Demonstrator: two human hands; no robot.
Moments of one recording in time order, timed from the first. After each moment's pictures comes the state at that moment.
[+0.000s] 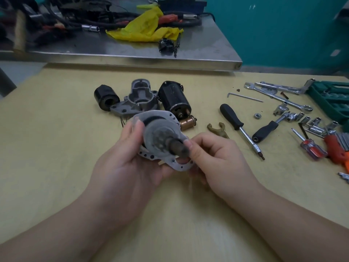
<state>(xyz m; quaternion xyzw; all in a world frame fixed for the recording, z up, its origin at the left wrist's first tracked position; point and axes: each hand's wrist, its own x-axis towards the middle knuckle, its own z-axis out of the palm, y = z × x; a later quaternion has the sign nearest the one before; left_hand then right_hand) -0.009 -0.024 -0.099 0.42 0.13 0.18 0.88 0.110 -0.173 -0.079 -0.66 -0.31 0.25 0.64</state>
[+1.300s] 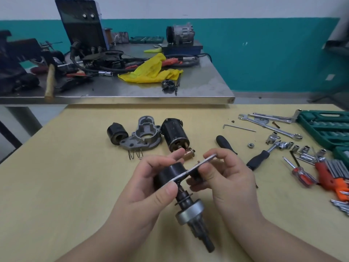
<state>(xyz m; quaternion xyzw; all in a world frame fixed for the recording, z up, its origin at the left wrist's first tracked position) -0.014 -0.043 -0.069 0.57 0.01 0.23 0.79 0.105 -0.181 -0.055 -0.56 -0.24 0.13 0.79</state>
